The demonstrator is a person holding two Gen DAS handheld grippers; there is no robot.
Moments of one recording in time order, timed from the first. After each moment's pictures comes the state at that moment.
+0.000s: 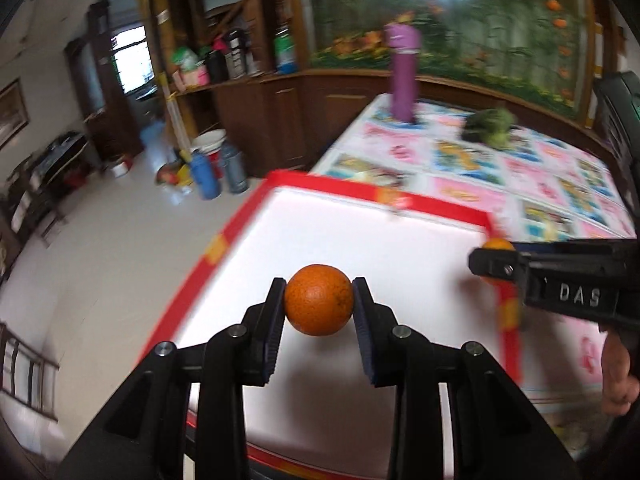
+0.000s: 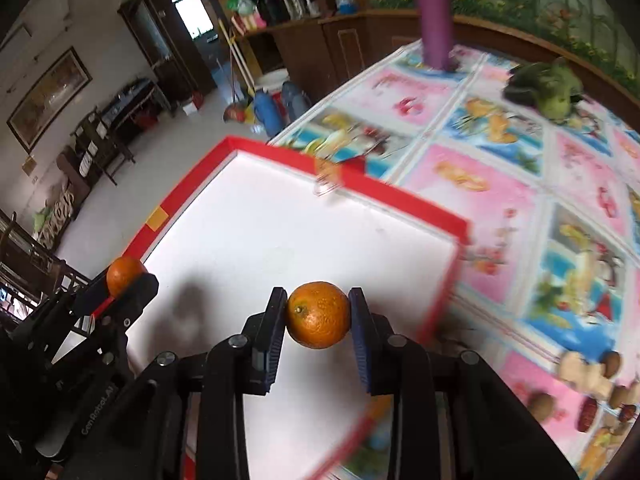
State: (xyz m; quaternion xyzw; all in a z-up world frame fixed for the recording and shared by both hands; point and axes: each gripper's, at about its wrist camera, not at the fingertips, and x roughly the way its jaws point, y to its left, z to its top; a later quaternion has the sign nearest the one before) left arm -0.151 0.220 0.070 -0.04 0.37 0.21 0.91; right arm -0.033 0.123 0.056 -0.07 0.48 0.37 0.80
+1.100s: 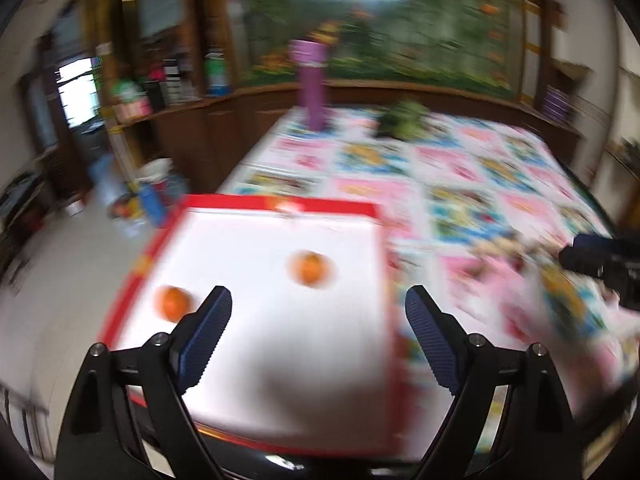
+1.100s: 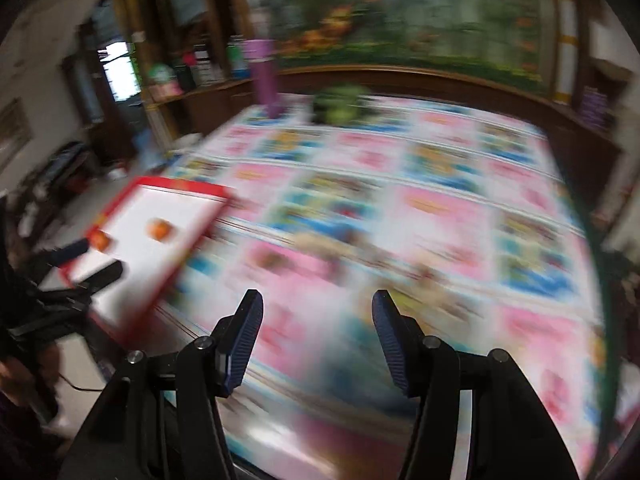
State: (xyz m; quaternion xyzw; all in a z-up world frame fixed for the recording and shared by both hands) left arm -0.176 0.120 0.090 0.00 0.36 0.08 0.93; right arm -0.124 -0.152 0.104 -0.03 0.39 0.20 0.90
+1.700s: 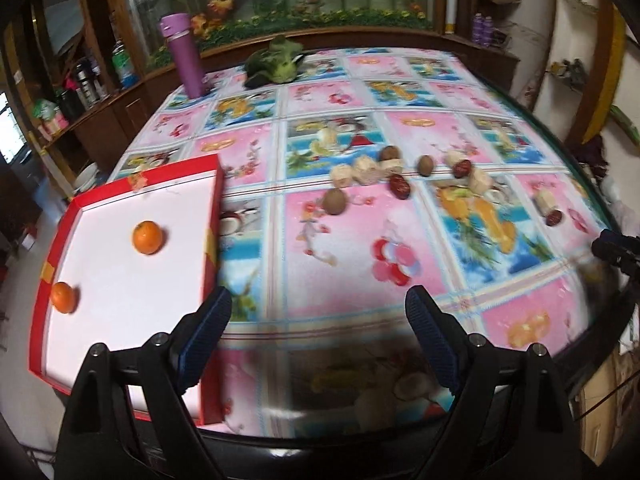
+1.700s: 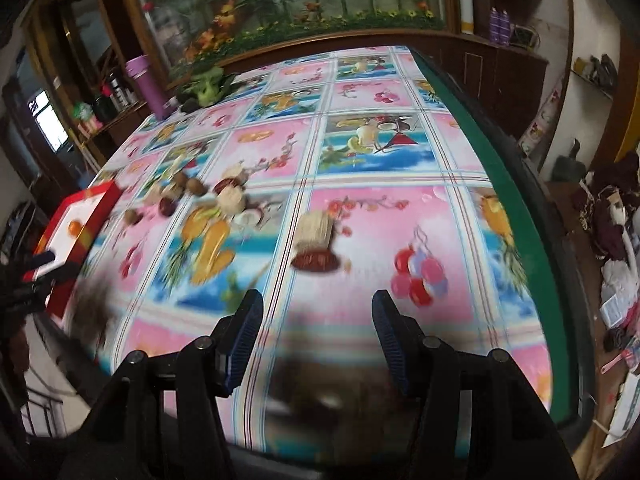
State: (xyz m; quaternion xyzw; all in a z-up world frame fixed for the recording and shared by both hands) left arm -0.149 0.016 0.063 0.05 0.44 -0.01 0.89; right arm -0.133 -0.290 0.045 0.06 0.43 0.10 0.89
